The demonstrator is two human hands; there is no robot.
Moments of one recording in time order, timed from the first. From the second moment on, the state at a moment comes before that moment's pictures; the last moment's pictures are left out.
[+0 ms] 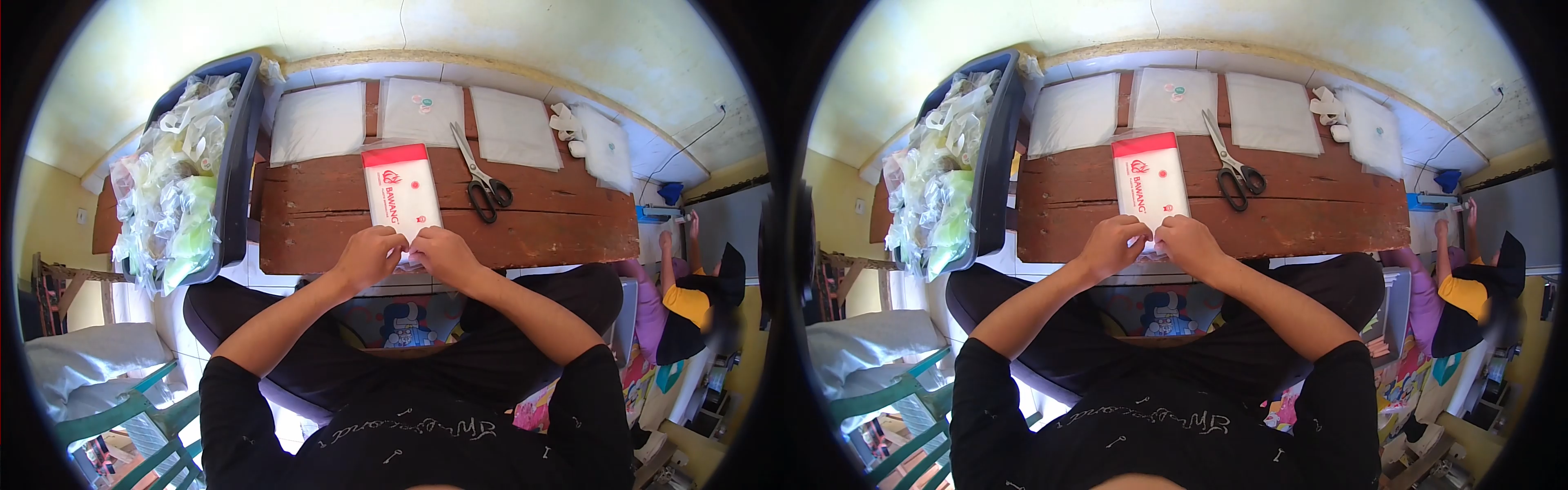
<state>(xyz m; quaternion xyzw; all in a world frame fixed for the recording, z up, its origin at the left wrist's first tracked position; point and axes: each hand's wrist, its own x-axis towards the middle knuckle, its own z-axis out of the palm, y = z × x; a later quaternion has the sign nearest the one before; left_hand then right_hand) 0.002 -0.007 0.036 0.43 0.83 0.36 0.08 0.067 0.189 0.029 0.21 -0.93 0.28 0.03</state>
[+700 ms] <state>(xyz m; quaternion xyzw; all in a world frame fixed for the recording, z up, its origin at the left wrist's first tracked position) 0.005 -0.005 0.031 0.41 0.82 0.38 0.11 0.069 0.188 0.031 0.29 -0.94 0.17 0.02</state>
